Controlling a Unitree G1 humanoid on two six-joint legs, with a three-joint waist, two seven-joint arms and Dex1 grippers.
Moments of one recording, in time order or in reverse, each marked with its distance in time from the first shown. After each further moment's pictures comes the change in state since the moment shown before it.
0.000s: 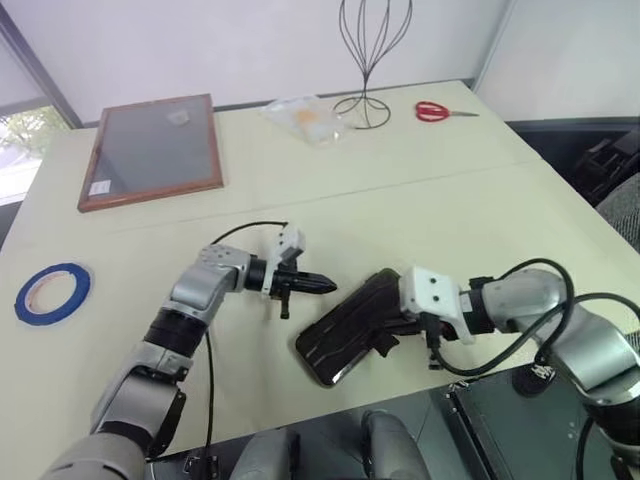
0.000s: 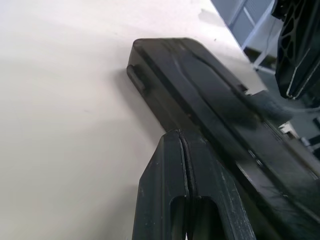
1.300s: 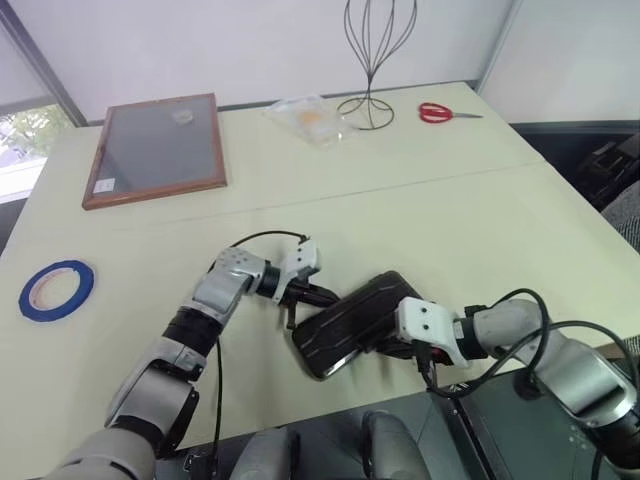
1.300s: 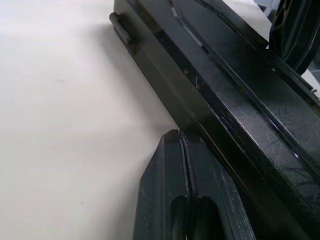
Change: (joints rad) left arm -0.013 -0.049 -0.068 0.099 0.152 -0.123 -0.040; right arm 0.103 0.008 0.100 0.043 -0.113 -0.061 -0.088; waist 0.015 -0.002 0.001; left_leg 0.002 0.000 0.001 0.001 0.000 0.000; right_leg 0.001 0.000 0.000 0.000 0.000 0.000
